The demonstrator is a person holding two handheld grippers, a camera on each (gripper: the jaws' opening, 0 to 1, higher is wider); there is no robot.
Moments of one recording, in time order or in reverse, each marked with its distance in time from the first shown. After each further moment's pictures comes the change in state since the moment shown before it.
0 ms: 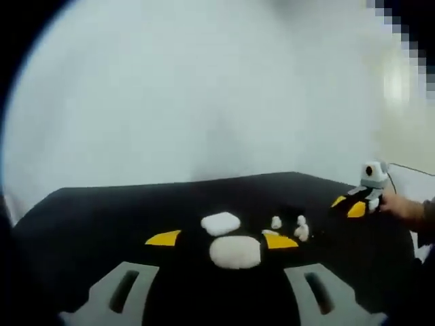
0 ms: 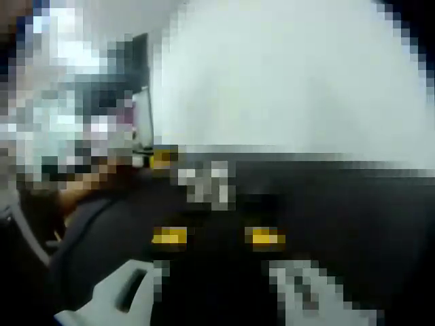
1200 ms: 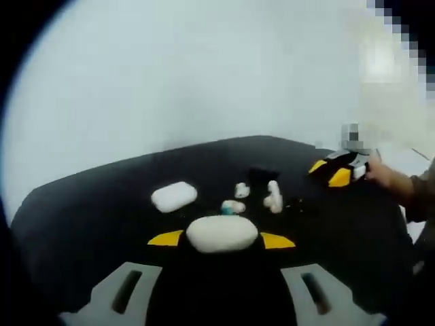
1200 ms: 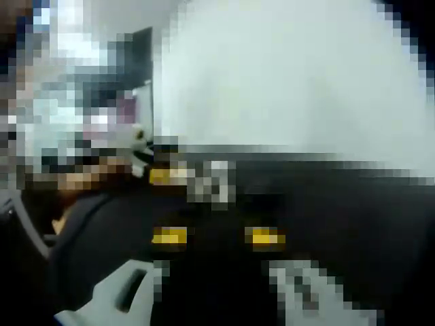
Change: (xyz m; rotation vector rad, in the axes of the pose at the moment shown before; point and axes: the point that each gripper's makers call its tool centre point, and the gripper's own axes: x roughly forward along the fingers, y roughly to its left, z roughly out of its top) left arm 0.019 -0.057 -0.032 0.126 0.171 -0.197; right arm 0.001 0.000 -0.002 -0.031 0.021 0.004
